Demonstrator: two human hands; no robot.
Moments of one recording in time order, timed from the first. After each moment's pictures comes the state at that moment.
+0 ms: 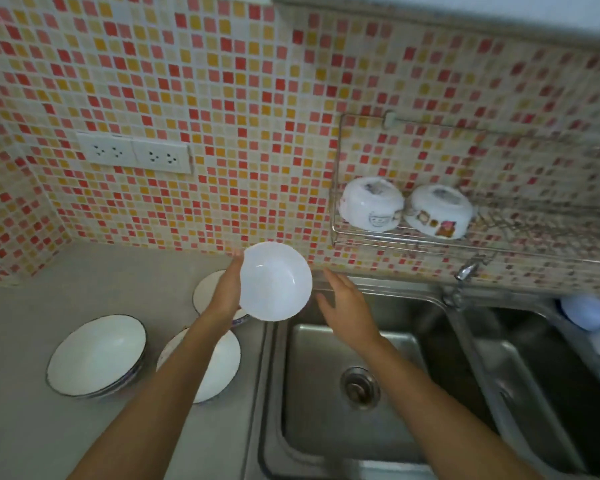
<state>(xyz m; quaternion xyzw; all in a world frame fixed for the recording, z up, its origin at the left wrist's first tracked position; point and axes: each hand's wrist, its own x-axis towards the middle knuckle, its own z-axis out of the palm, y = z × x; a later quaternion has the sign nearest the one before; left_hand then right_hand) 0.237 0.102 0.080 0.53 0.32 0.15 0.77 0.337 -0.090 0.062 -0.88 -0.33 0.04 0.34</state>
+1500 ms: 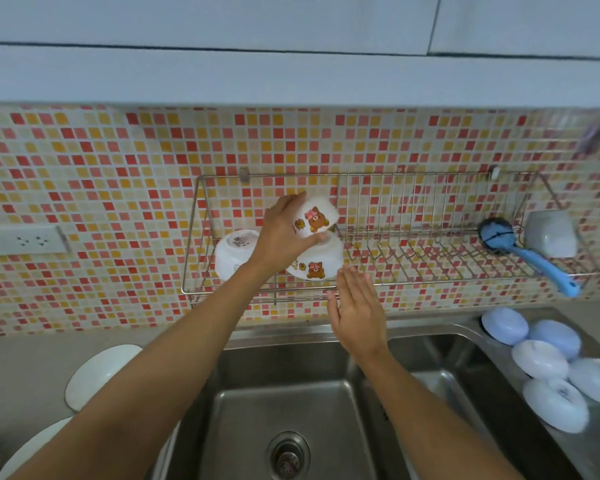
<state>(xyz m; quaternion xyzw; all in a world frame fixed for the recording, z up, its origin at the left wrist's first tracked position) 0.488 -0.110 0.224 0.90 0.00 0.33 0.29 0.522 -0.278 0.079 -0.85 -0.31 -0.39 0.18</state>
